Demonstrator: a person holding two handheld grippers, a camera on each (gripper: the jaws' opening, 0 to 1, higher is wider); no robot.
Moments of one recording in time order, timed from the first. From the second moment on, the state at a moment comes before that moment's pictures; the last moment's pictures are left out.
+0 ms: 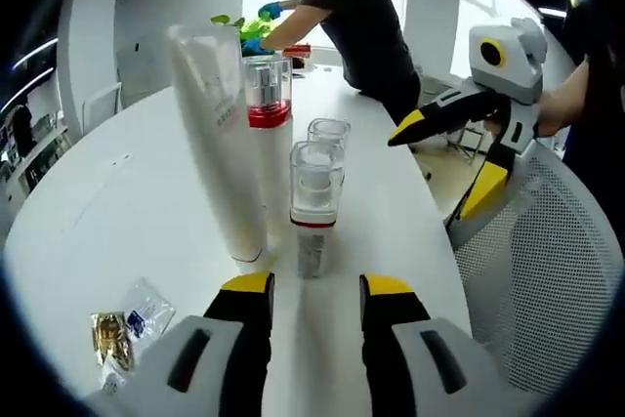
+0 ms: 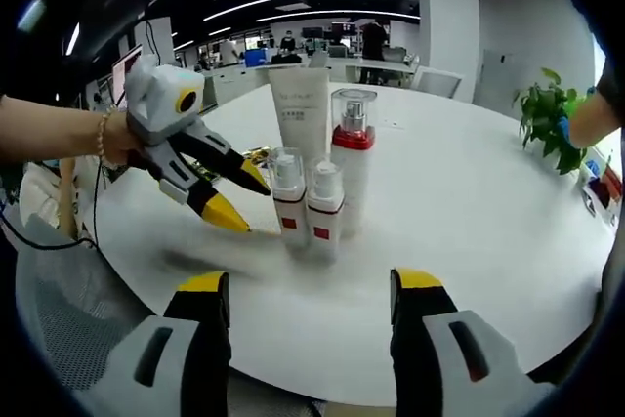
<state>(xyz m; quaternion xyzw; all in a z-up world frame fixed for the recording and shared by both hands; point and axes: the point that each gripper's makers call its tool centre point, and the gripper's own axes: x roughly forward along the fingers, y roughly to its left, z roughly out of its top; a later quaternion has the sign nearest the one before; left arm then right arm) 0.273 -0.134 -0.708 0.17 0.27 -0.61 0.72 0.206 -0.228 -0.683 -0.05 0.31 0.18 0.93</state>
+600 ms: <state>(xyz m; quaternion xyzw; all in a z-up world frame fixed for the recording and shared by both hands) 0.260 -0.063 -0.690 0.08 0.28 -0.50 0.82 0.203 -0.220 -0.681 -0.07 0.30 0.20 0.93</state>
